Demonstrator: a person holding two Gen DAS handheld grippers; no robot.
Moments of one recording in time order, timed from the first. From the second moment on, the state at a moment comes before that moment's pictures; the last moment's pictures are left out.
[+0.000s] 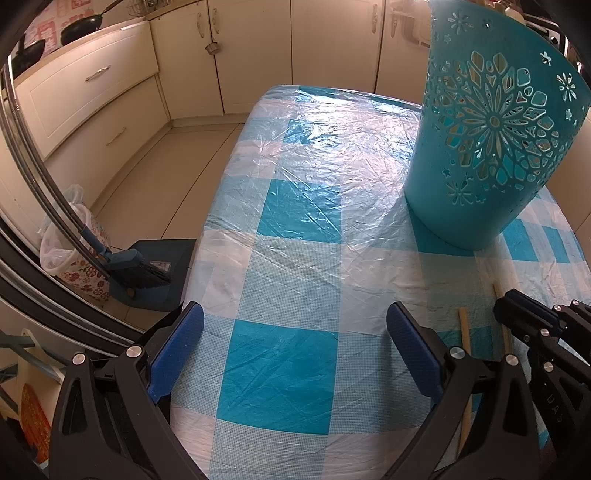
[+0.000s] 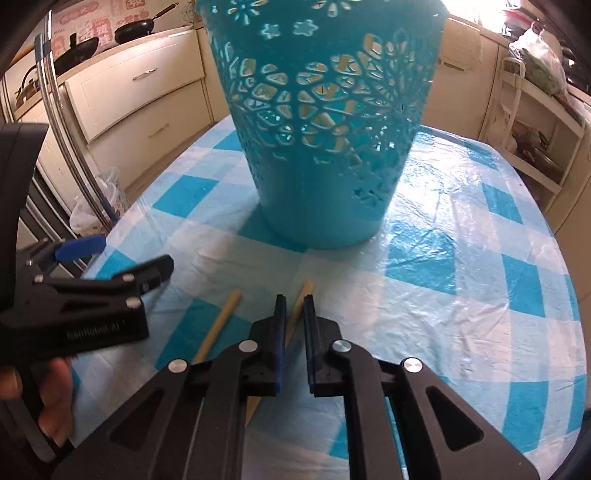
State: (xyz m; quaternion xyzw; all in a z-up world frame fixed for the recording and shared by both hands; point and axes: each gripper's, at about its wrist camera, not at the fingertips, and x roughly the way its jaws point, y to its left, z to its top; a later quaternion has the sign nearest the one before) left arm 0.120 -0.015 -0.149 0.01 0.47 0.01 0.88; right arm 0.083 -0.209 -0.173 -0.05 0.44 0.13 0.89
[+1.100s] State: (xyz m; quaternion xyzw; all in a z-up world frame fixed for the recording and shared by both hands) left arm 0.074 -0.089 -0.139 0.07 0.48 -0.11 0.87; right arm 0.053 -0.256 -0.168 0.02 0.44 0.11 0.89
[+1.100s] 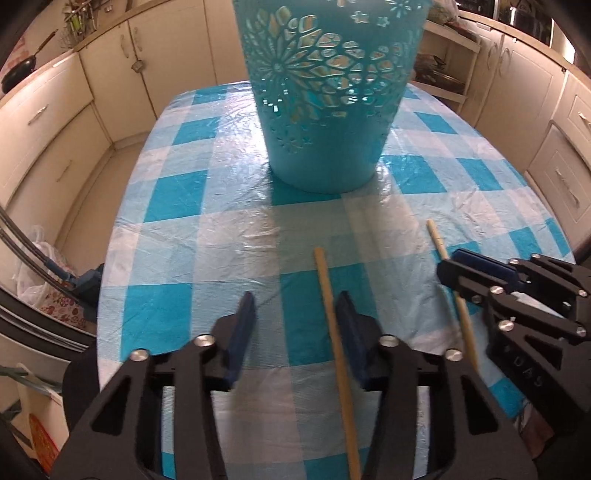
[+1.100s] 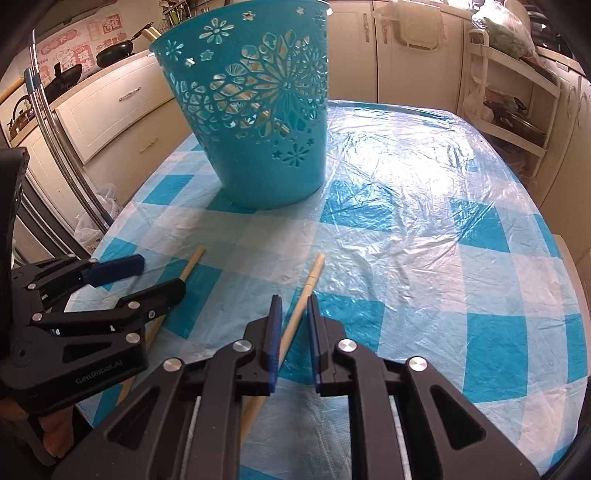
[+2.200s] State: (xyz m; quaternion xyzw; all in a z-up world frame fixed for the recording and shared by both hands) left arm 0.108 -0.053 0.041 -0.10 0.30 -0.26 0.91; right arm 0.052 -0.244 -0.171 -0.01 0.42 0.11 0.90
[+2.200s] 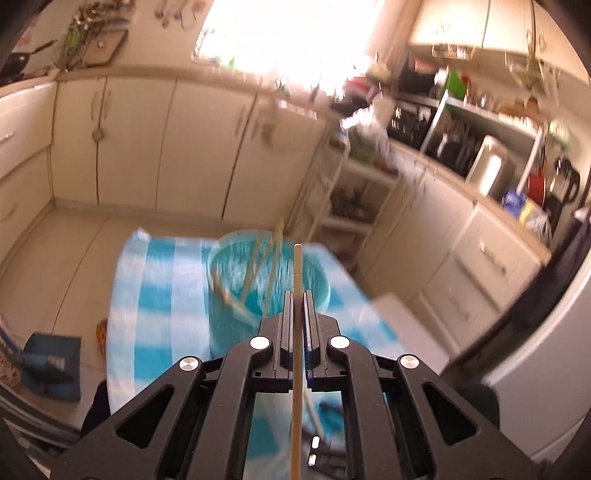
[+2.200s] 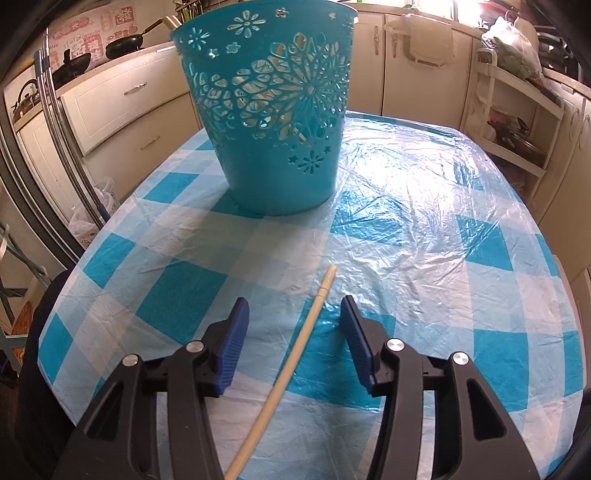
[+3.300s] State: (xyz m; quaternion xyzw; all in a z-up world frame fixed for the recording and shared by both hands) left arm 0.198 -0.085 0.020 -0.12 0.18 -0.10 0.97; right arm 0.053 -0.238 -0.171 -0.02 0.42 0.11 0.90
